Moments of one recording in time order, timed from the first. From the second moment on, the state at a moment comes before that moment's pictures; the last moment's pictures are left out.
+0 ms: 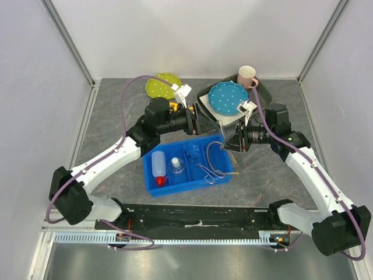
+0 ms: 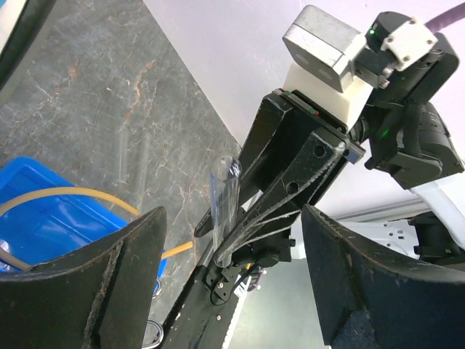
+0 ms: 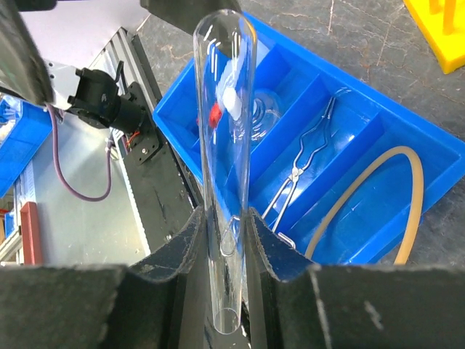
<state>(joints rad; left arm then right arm) -0.71 1.35 1.11 0.11 0.49 -0.80 0.27 1.09 0.97 -0.50 -0.94 0.08</state>
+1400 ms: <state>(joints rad) -0.44 1.27 1.24 -0.28 0.23 -0.52 0.19 1.08 1.10 -0.70 -0.79 -0.36</state>
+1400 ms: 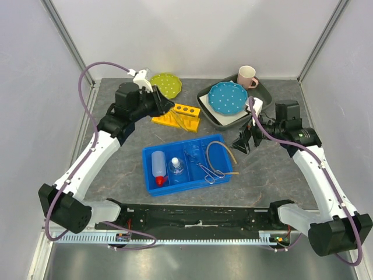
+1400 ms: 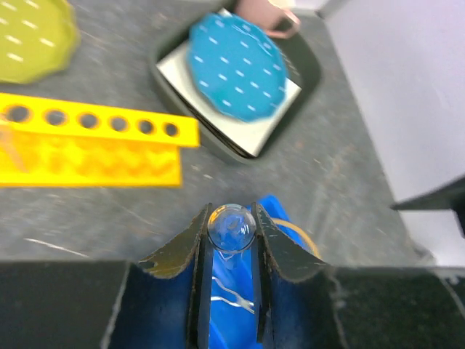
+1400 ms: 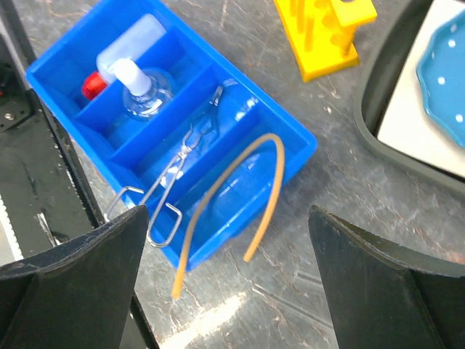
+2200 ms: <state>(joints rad) -0.37 1.57 1.30 0.02 -0.15 -0.06 0.10 1.17 0.86 -0.56 -0.84 -0.47</state>
